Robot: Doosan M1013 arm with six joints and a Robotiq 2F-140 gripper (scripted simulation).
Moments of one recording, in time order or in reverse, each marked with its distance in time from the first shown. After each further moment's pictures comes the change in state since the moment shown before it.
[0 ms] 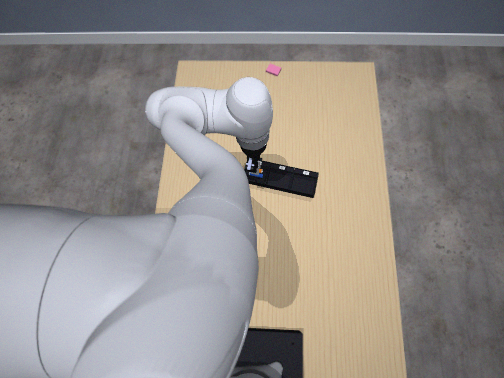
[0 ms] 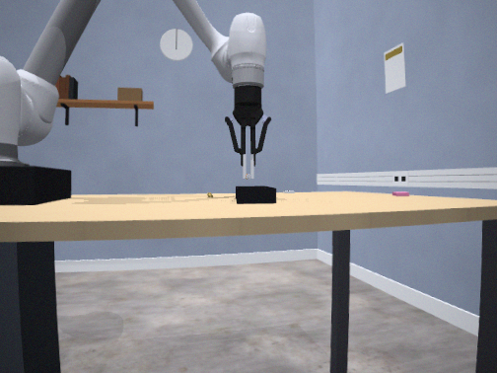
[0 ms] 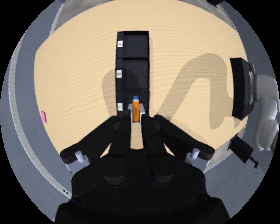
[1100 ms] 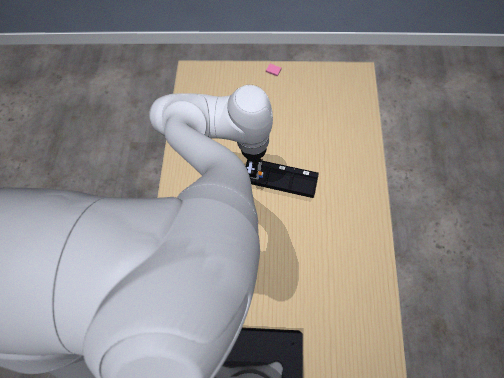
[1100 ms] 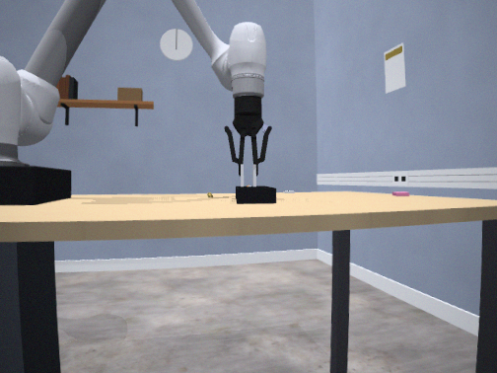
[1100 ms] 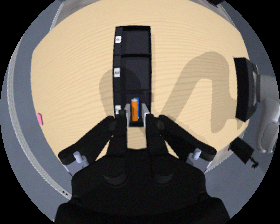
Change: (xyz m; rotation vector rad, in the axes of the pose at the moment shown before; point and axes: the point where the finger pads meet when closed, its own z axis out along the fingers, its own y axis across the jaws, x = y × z) arm 0.000 0.000 0.027 0.000 0.000 0.000
